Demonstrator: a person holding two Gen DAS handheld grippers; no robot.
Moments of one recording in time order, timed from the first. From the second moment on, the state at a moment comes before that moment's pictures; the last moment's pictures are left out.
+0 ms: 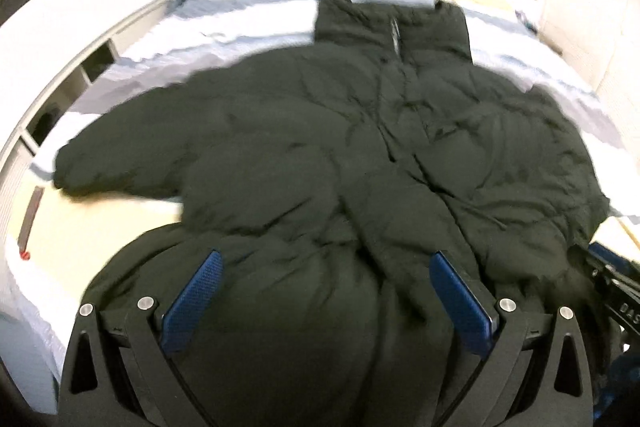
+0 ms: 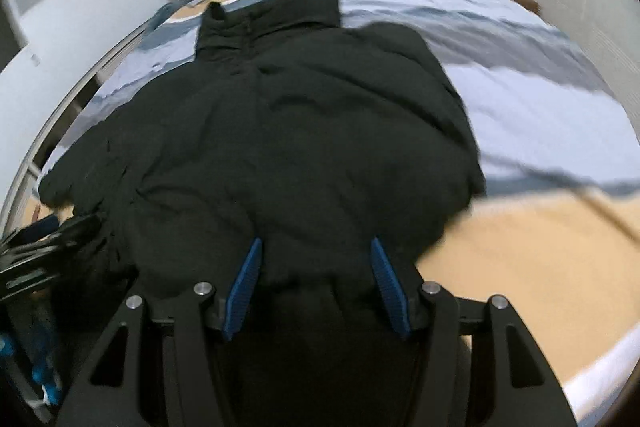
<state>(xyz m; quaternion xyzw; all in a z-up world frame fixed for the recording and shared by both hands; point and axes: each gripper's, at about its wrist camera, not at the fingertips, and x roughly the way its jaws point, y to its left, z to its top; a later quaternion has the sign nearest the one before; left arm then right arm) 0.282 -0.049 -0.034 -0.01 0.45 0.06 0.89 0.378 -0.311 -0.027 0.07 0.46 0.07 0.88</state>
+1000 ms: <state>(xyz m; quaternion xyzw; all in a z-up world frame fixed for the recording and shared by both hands) 0.062 0.076 0.070 -0.05 0.29 0.06 0.96 0.197 -0.249 0.106 0.07 0.38 -0.01 0.92</state>
